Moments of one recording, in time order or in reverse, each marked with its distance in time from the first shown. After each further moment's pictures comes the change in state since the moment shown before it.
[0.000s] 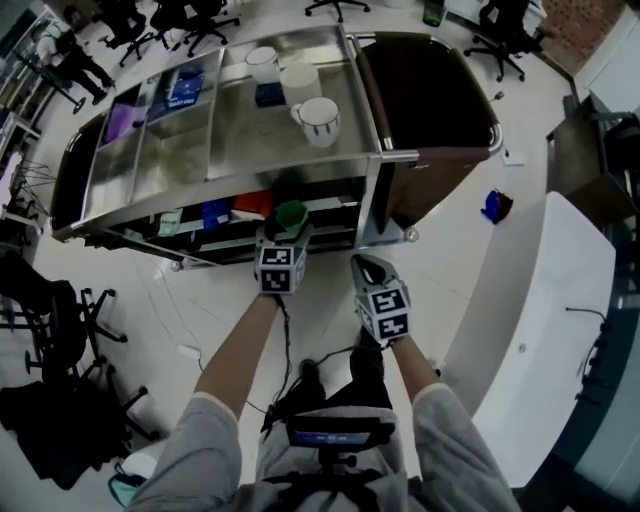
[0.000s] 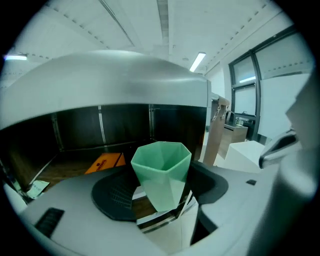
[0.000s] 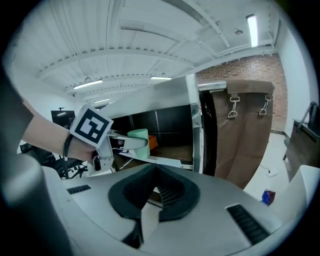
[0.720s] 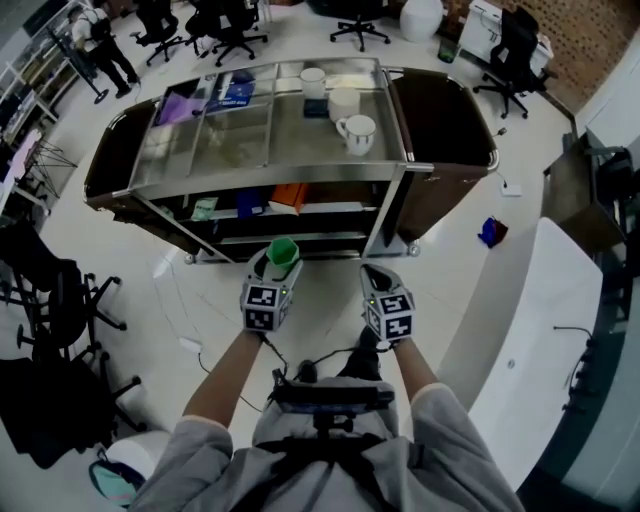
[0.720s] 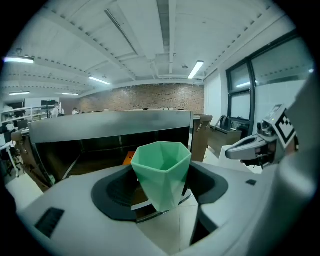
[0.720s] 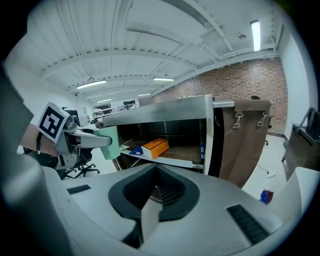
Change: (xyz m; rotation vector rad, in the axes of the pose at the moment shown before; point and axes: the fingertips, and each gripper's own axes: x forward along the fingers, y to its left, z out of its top) left arm -0.192 0.027 -0.012 -0.009 -0.032 -0.004; right arm -0.053 0.071 0.012 -0.015 0.001 0.002
